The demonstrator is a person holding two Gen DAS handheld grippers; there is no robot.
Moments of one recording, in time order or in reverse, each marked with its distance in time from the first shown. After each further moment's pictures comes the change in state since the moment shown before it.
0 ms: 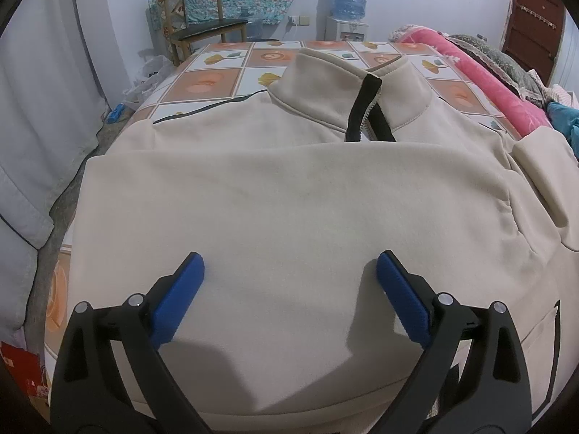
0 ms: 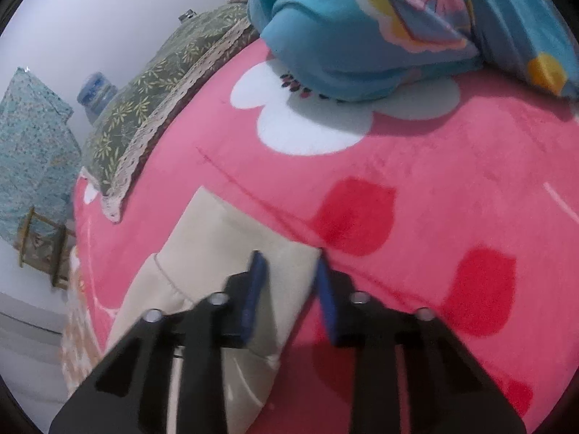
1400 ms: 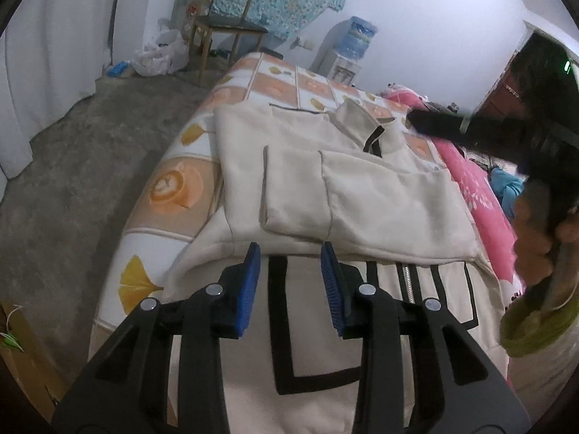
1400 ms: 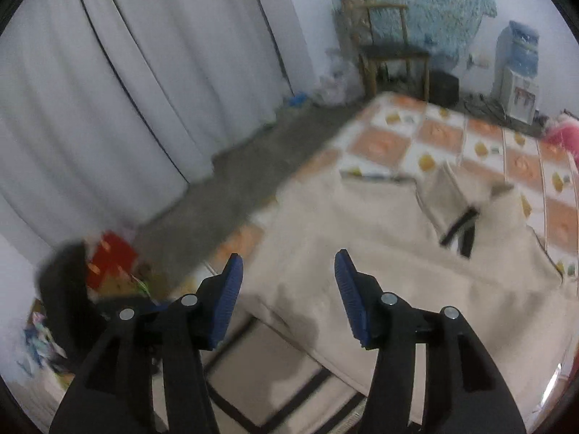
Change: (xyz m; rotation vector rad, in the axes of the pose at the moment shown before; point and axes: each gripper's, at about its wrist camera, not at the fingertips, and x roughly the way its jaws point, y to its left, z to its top) left arm -0.132 0.143 -0.085 -0.244 -0.057 -0.274; right arm -0.222 0.373 -0.514 -1.232 0.298 0.714
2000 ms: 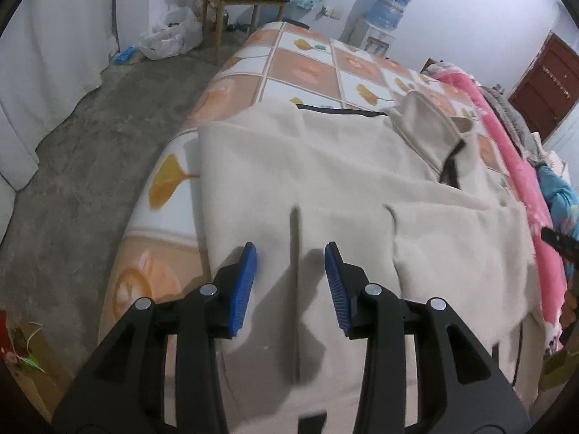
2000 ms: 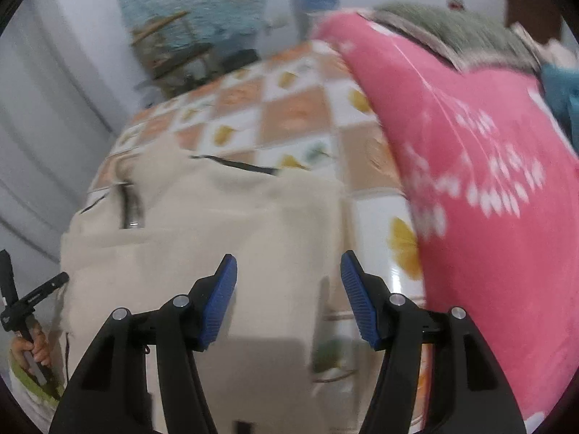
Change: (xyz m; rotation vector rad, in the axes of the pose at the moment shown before) left arm 0.125 0.014 0.088 0.000 0.125 0.150; right arm -0.091 -0.278 -0.109 0.550 -0.044 -0.430
